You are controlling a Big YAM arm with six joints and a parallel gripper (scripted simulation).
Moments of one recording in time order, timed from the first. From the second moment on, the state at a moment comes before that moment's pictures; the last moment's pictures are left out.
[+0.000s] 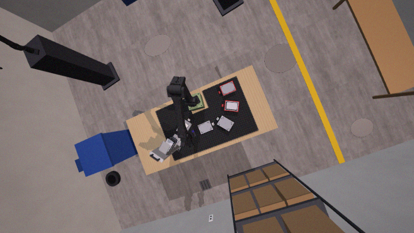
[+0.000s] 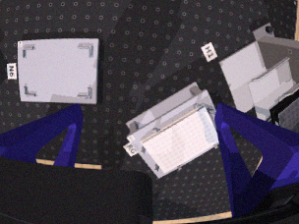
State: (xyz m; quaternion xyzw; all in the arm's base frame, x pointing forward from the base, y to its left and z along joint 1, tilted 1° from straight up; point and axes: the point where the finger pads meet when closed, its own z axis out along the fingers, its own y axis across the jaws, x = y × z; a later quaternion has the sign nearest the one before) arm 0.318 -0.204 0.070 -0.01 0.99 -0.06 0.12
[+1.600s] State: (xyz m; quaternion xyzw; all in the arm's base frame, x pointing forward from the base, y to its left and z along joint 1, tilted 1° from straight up) arm 0.337 -0.202 0.012 -0.26 0.97 0.01 0.00
